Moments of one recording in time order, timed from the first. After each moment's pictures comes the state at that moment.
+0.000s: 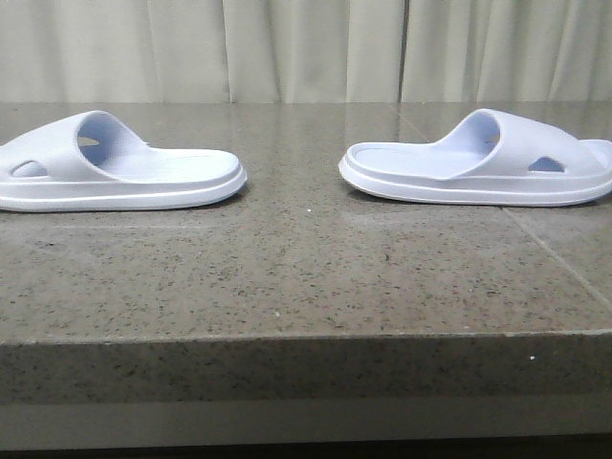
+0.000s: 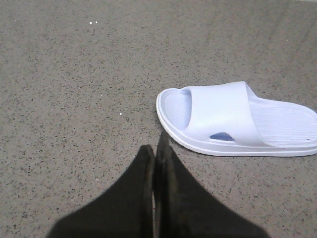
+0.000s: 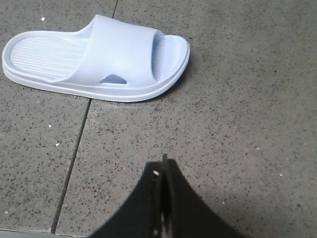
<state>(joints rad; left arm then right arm) -0.04 0.62 -0.73 -0.01 0.68 -0.07 0.04 0.61 -0.67 0.09 0.72 -0.04</state>
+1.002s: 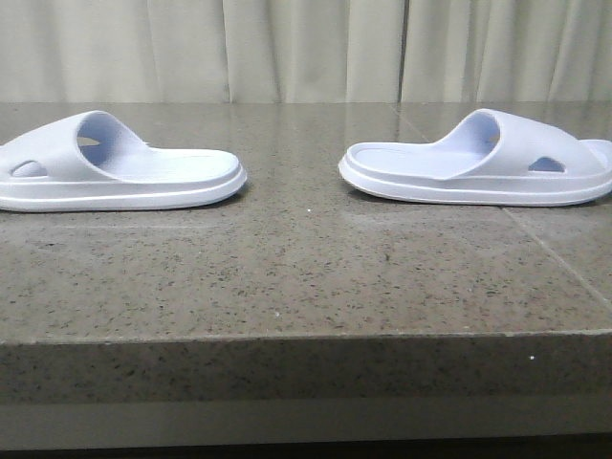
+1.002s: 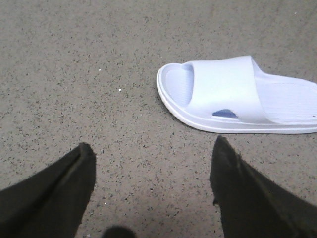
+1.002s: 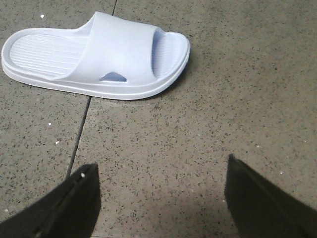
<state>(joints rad) -0.04 0.68 -0.77 -0.02 0.79 -0.07 0.04 0.61 -0.67 0.09 0.73 -0.04</state>
